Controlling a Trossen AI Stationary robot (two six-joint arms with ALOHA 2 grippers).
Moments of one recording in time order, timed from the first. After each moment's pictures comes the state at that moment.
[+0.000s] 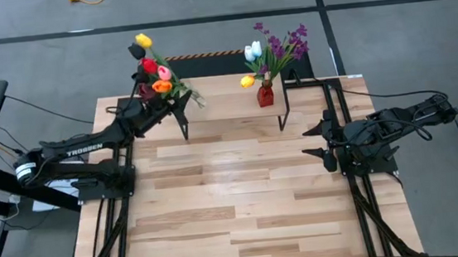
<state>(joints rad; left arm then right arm) 0.48 1.03 0.59 0.54 -0.19 -0.07 0.30 0.56 0.68 -0.70 0.39 0.25</state>
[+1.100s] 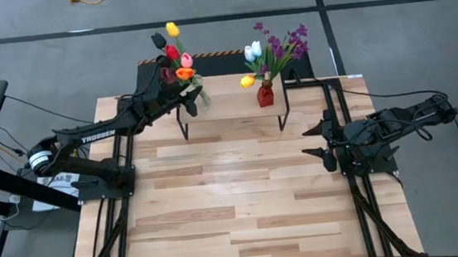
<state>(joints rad) 0.58 1.24 0.75 0.41 -0.08 -0.09 0.30 0.56 0.68 -0.70 0.39 0.26</state>
